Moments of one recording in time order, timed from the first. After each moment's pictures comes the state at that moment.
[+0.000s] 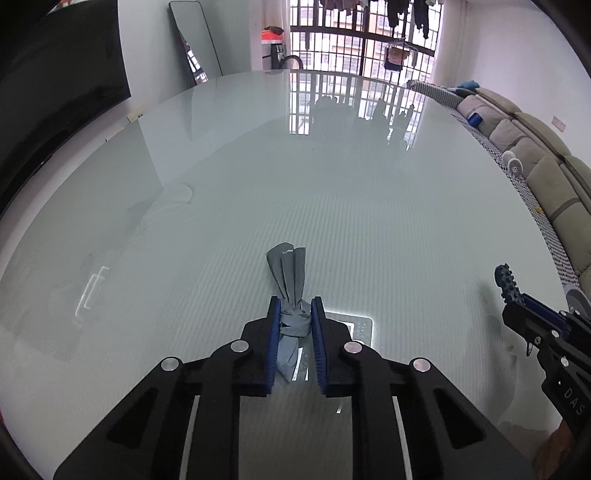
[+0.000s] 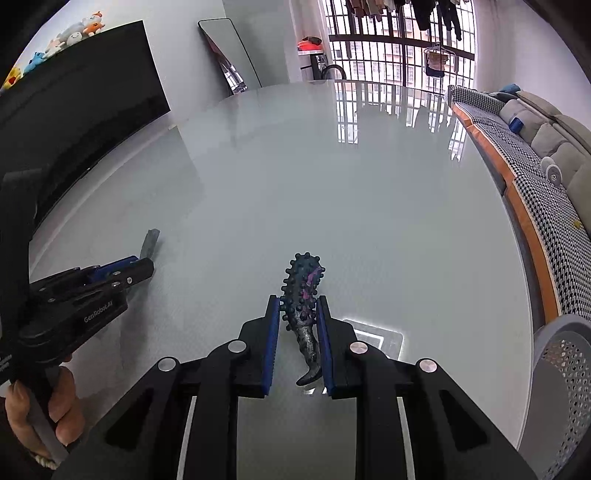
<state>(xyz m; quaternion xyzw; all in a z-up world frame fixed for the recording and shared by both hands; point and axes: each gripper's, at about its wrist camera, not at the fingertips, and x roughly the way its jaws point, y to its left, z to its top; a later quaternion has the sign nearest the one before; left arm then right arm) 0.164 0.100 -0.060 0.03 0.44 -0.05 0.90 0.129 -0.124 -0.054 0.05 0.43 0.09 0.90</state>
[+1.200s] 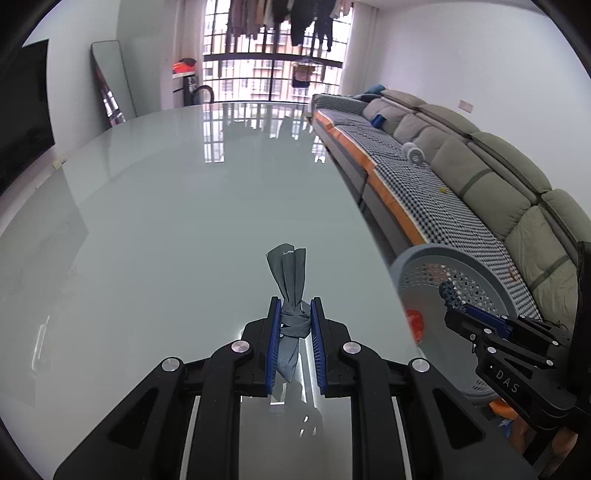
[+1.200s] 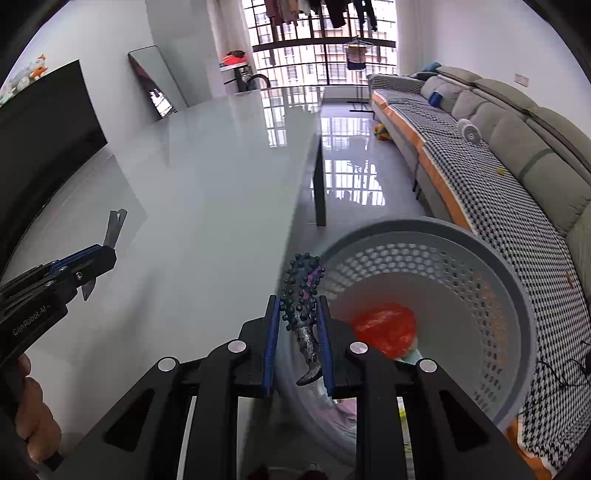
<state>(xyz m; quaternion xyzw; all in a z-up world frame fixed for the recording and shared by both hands) 0.045 -0.069 -0.011 0.03 0.39 -0.22 0.89 -0.022 -0.295 -0.043 0.09 0.42 -0.05 0.90</state>
